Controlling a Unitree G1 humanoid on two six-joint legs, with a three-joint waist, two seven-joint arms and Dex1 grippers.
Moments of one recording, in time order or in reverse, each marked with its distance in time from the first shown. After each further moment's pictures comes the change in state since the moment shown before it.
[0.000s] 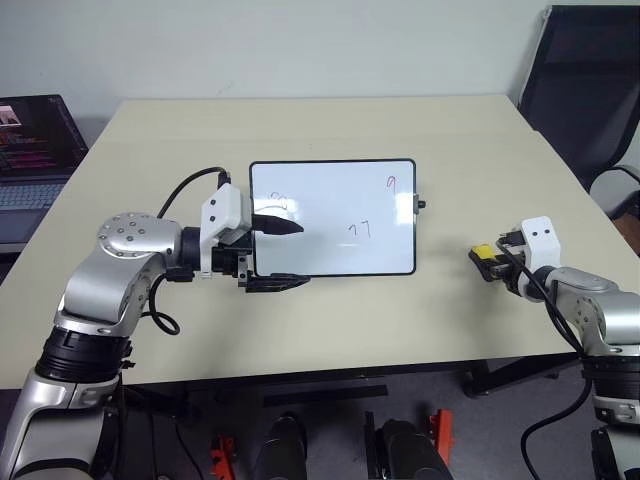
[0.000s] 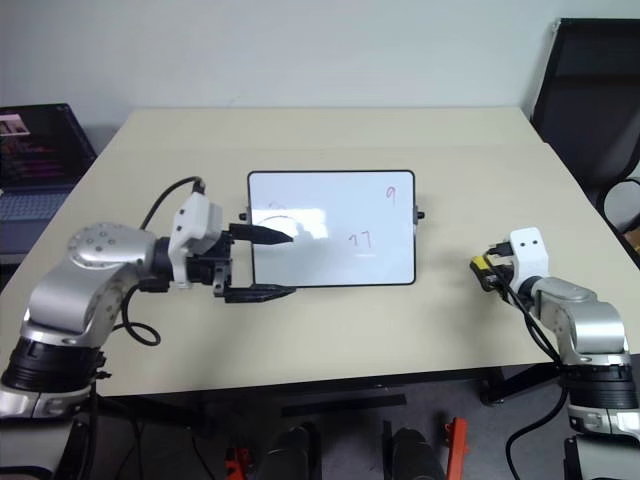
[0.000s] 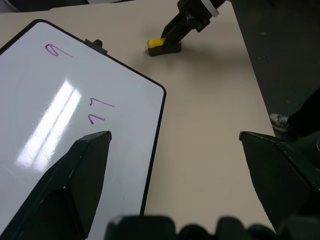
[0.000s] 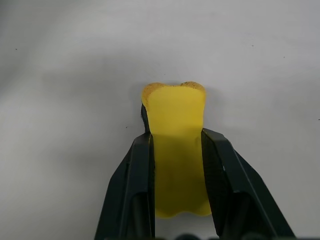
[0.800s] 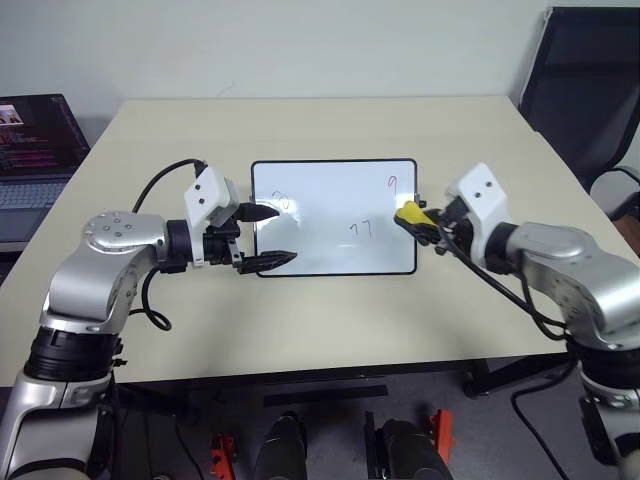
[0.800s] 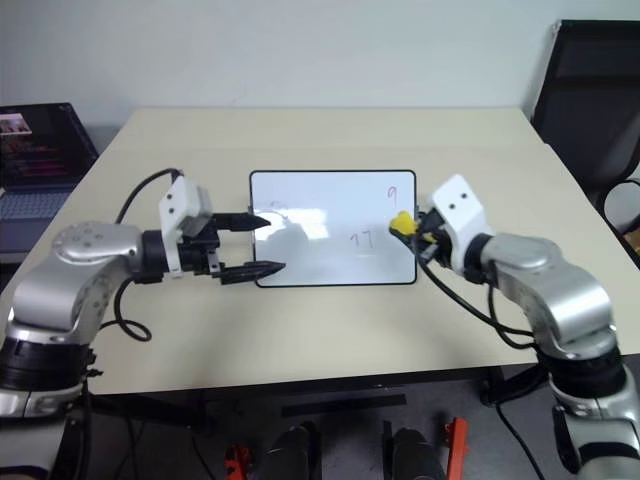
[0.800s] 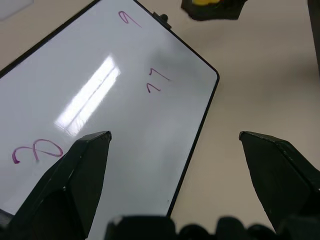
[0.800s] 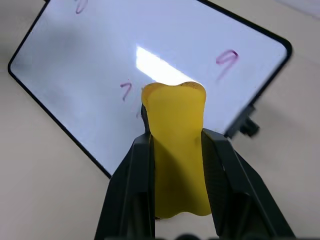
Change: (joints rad) left arm -0.048 -0.009 0.035 0.047 0.024 0.134 0.136; right arm -0.268 0.021 0.255 -0.383 0.042 0.111 0.080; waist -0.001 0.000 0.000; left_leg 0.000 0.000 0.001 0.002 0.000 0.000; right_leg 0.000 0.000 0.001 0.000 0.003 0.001
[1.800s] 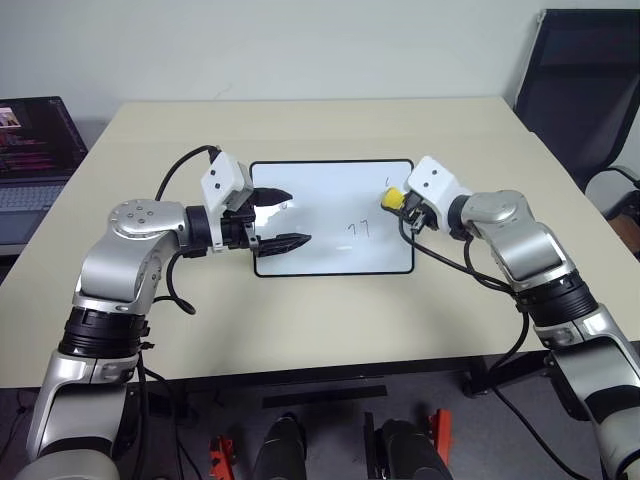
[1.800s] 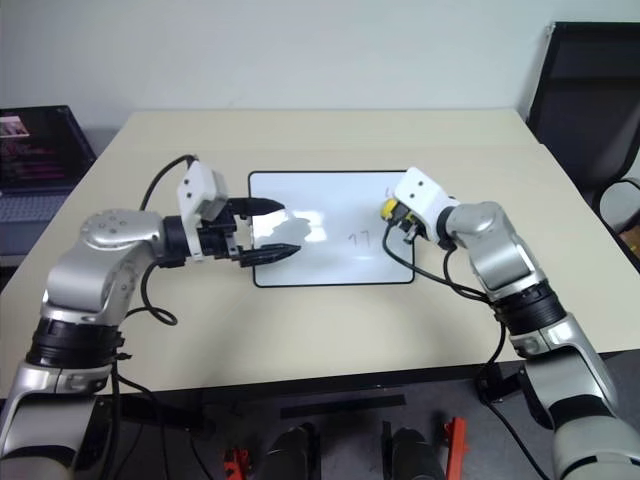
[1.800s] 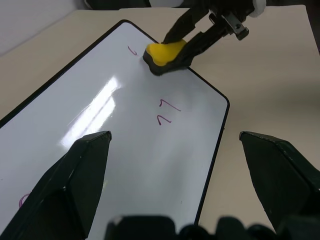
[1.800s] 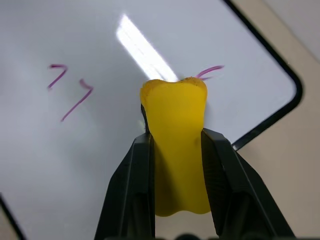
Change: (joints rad) left arm -0.062 -0.073 -0.028 0.073 0.041 -0.067 0.026; right arm -0.207 0.086 0.218 0.544 -0.421 -0.425 0.177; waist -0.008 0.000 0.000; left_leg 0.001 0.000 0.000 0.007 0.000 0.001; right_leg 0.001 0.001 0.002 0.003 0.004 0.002
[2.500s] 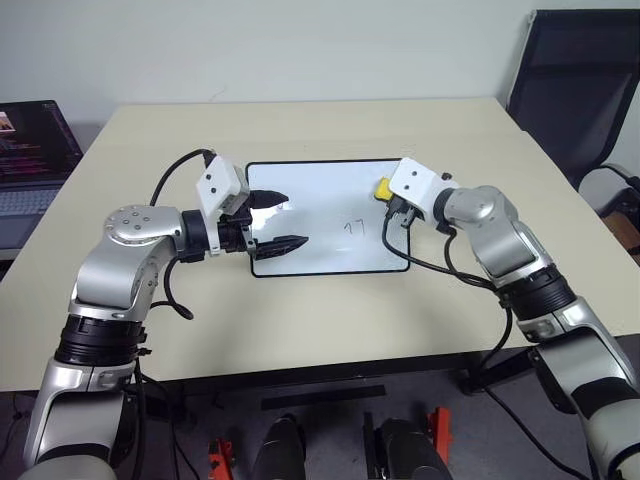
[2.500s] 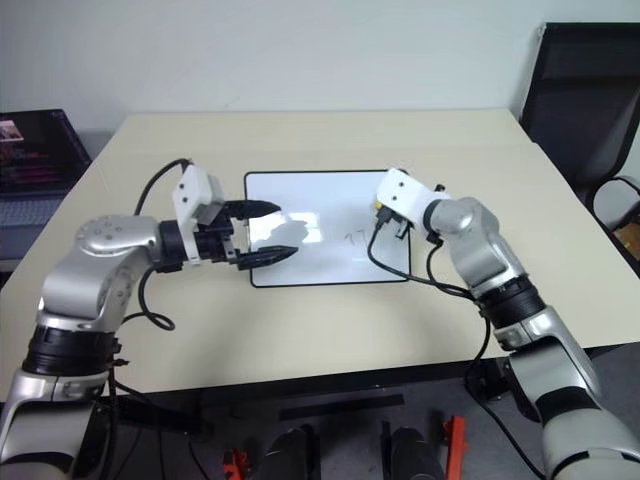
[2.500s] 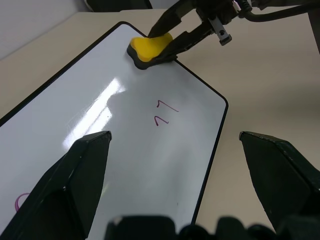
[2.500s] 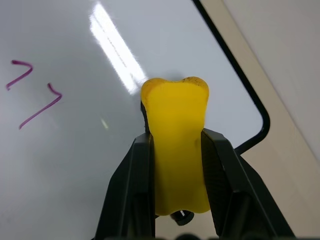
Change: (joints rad) left arm 0.033 0.002 0.021 -0.025 -0.002 0.003 0.019; right arm -0.036 0.038 0.045 0.068 -0.169 -0.120 0.000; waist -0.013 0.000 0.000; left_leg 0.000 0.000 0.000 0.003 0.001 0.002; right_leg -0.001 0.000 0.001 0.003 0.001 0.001
